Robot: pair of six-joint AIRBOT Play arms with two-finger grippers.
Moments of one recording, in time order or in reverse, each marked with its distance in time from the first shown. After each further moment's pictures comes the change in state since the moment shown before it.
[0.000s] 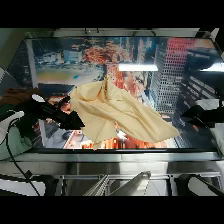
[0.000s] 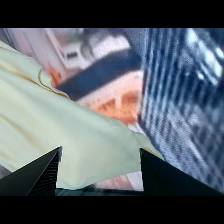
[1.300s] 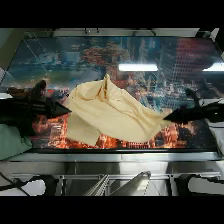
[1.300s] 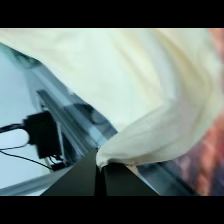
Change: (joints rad) left arm 0.247 0.255 0.005 -0.408 -0.285 0.241; right arm 0.076 -0.296 0.099 0.494 0.378 -0.430
